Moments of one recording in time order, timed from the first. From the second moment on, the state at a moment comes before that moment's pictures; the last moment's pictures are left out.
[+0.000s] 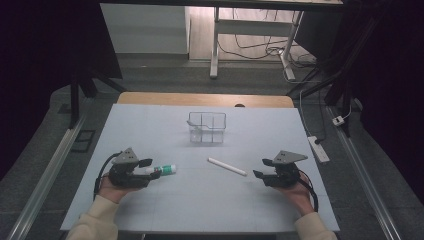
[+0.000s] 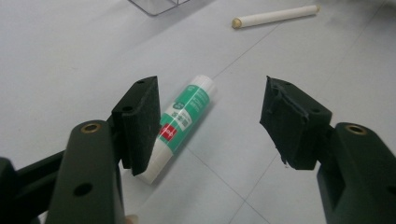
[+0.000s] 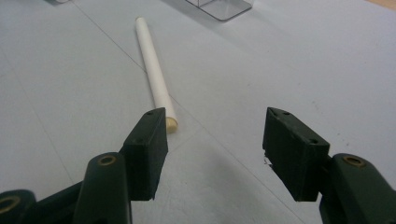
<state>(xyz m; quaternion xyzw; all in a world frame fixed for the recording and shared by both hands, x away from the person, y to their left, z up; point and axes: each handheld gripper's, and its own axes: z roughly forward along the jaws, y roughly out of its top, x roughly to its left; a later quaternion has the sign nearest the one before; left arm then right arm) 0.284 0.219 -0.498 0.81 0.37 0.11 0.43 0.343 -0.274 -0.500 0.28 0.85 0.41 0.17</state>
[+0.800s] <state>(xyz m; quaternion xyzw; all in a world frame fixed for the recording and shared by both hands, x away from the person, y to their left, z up) 0.283 0.214 -0.499 0.82 0.36 0.10 0.43 0.352 -0.256 -0.488 0.27 0.87 0.40 0.14</state>
